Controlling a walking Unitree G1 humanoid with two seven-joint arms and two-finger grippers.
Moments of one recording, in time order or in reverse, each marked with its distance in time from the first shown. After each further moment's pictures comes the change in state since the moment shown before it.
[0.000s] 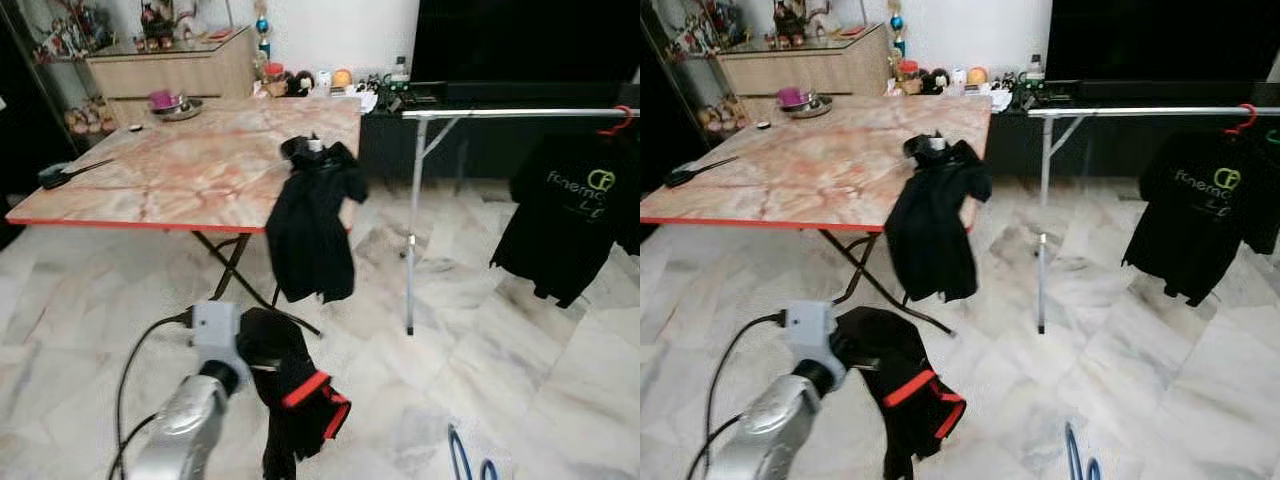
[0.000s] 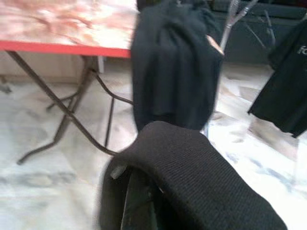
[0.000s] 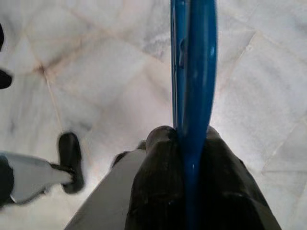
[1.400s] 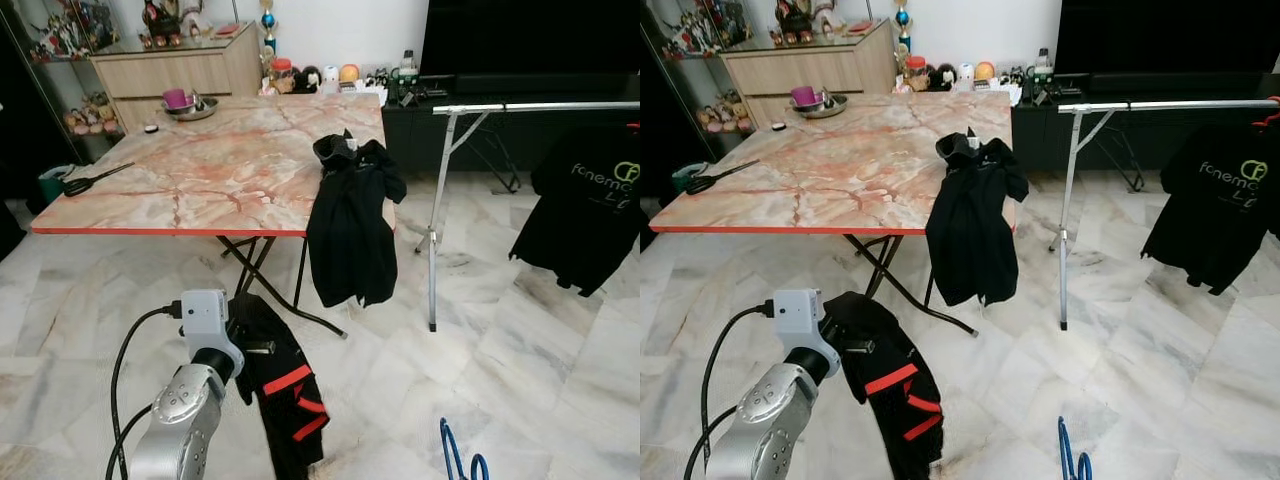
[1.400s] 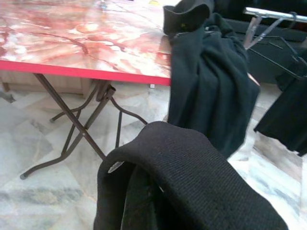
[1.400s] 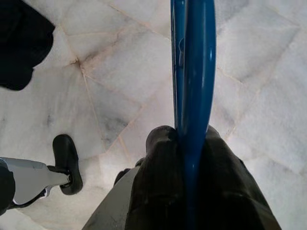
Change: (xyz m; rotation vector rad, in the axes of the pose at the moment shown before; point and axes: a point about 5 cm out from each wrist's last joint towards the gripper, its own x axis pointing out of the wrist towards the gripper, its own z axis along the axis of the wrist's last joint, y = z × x) left arm 0.009 -0.004 0.016 -0.043 -0.084 0.006; right arm 0.000 0.010 -0.003 -0.030 0.013 0.024
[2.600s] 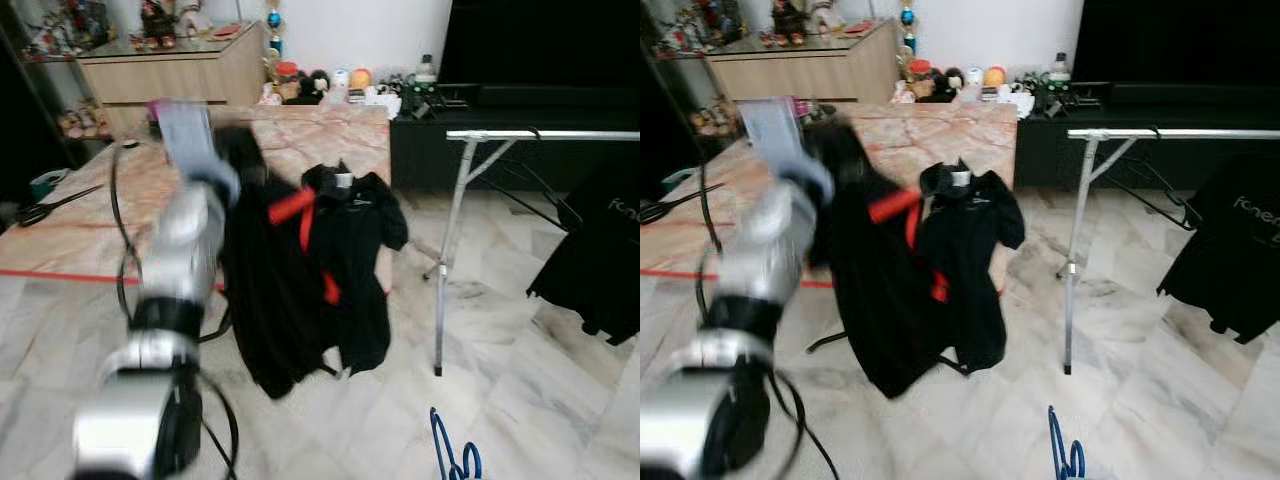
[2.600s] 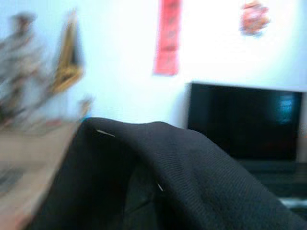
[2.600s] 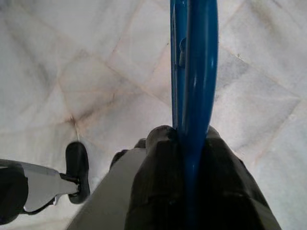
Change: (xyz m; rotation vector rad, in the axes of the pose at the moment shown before) left arm 0.112 -0.036 0.216 0.041 -0.552 -0.120; right arm 0.001 0.000 0.005 -0.015 0.003 0.024
